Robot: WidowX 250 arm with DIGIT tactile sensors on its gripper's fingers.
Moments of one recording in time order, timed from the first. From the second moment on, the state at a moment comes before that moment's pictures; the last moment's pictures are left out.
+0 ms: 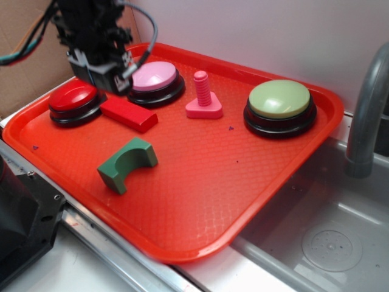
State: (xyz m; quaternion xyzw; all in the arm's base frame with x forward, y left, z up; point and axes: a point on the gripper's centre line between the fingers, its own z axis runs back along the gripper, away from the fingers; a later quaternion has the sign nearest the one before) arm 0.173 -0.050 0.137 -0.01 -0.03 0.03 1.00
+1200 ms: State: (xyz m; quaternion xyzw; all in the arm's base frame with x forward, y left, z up) arm 0.163 -0.044 0.018 -0.02 0.00 -0.03 1.00
